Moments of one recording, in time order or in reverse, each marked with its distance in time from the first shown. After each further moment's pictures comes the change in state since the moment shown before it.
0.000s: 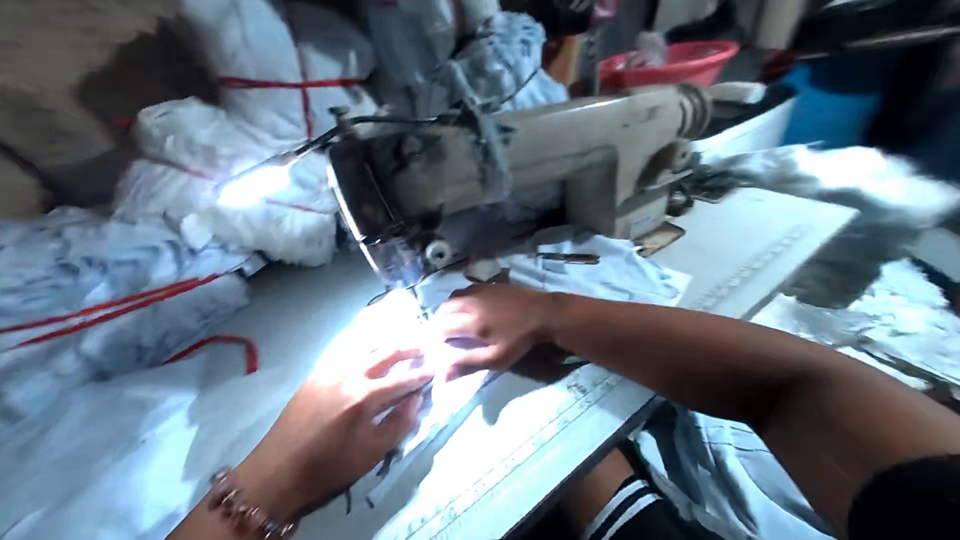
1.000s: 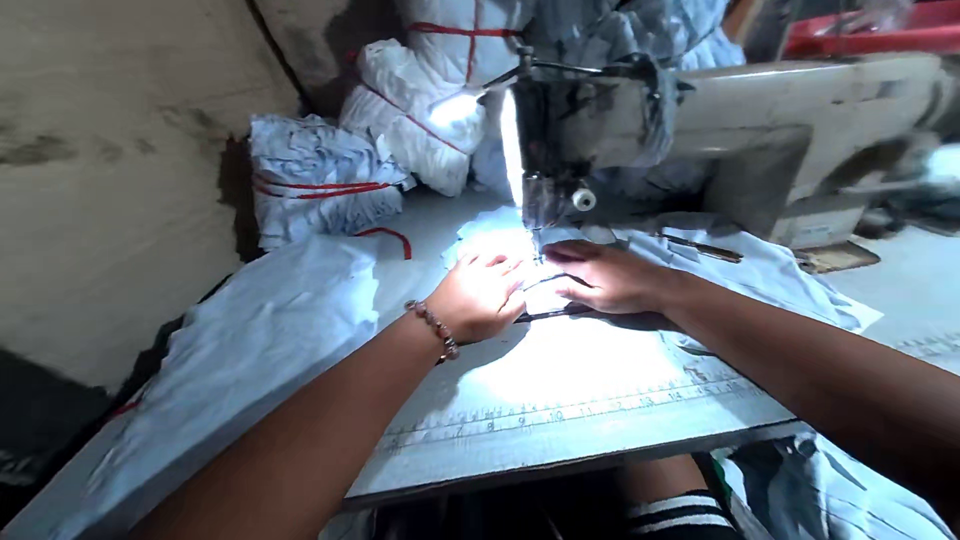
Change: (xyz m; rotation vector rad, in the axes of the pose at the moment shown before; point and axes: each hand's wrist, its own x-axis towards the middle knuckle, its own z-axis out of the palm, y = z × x) left_hand 0.027 0.004 -0.024 0.029 -0.629 -0.462; right_hand 0.005 0.018 0.006 -0.072 -0.241 0.318
